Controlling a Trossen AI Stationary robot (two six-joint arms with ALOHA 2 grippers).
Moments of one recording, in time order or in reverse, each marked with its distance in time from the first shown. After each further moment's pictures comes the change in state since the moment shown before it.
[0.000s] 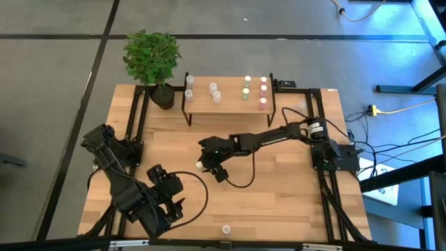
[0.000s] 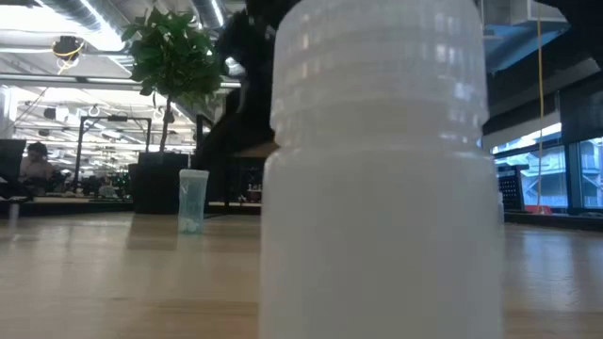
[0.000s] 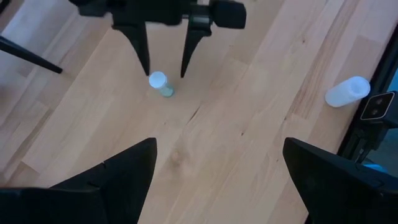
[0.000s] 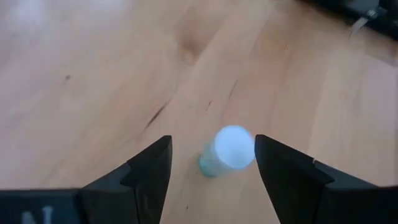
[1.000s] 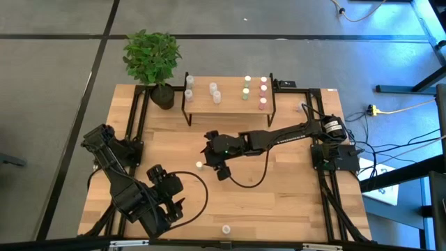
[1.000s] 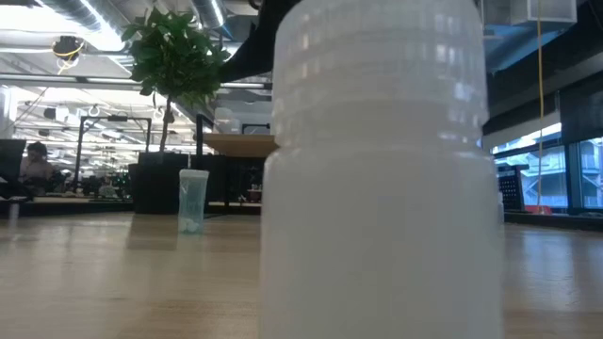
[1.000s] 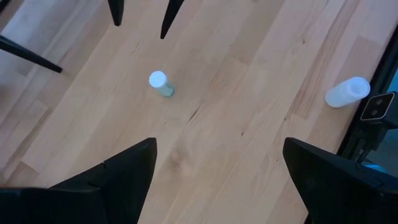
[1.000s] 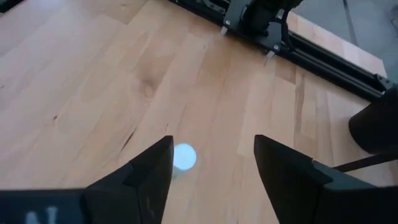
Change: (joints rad) left arm 0.000 0.000 0.000 0.000 0.000 -0.004; right arm 0.050 -0.184 0.008 -0.113 0.229 0.061
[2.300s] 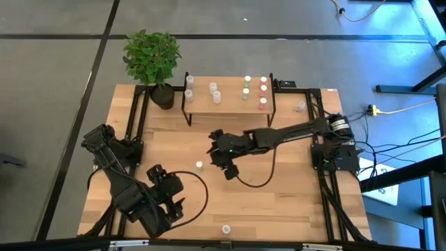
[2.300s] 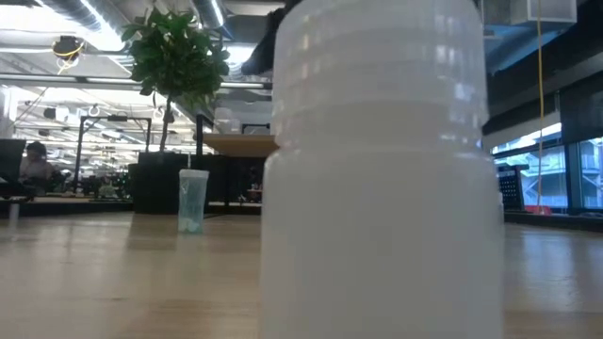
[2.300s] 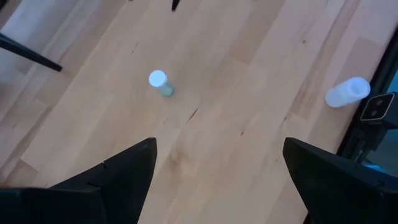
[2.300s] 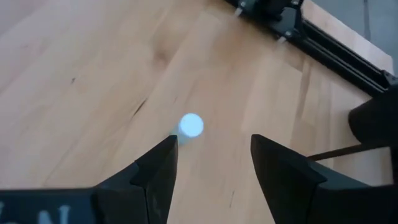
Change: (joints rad) left arm 0.000 0.000 0.000 0.000 0.004 -0.005; right arm 0.009 -0.068 -0.003 -0.144 -0.001 -0.071
